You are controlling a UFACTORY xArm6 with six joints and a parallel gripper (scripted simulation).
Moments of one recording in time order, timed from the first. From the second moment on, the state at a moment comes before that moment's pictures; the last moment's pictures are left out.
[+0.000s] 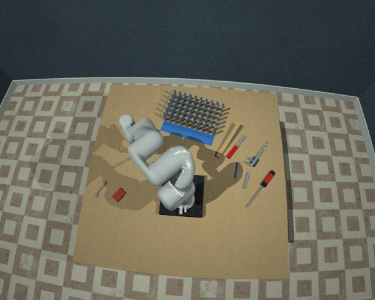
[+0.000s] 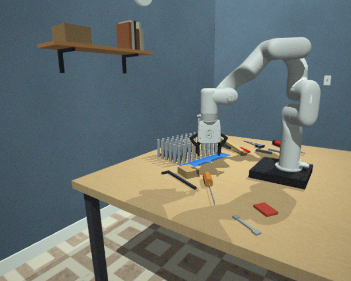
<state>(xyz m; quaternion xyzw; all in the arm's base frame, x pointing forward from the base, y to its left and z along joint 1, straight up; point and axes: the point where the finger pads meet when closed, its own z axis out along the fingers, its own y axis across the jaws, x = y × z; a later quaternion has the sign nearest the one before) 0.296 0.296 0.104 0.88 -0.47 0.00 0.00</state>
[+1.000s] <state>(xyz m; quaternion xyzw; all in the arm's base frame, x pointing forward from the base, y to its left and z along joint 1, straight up) 0.295 0.295 0.052 0.88 -0.47 0.00 0.00</state>
